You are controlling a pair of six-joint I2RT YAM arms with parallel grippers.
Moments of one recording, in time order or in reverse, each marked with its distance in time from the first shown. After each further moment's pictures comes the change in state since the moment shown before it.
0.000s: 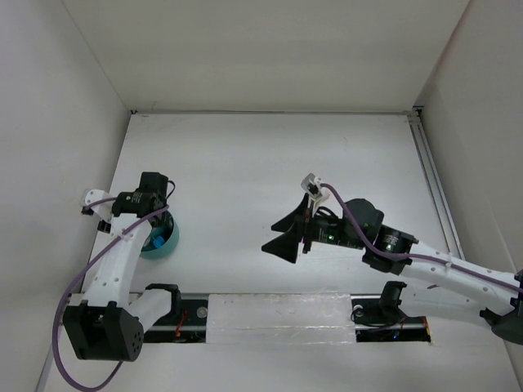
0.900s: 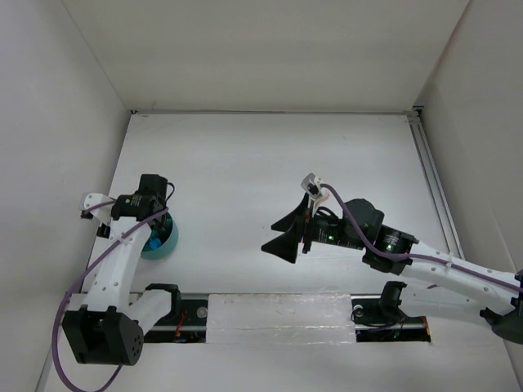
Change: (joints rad) left arm 0.000 -0.024 -0.016 0.001 0.010 -0.030; right arm 0.008 0.000 0.008 -0.005 0.014 -0.013
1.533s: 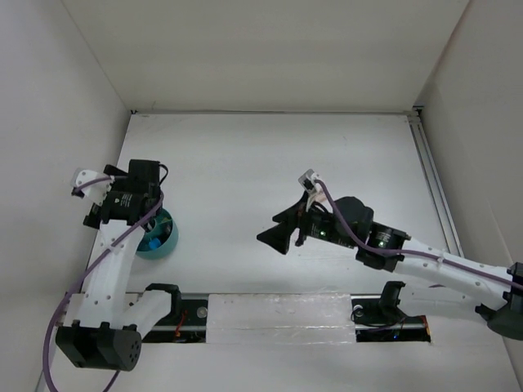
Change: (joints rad) left arm -0.034 -0.031 0.150 0.120 -0.017 0.242; right arm 0.000 0.046 0.012 -0.012 0.137 -0.014
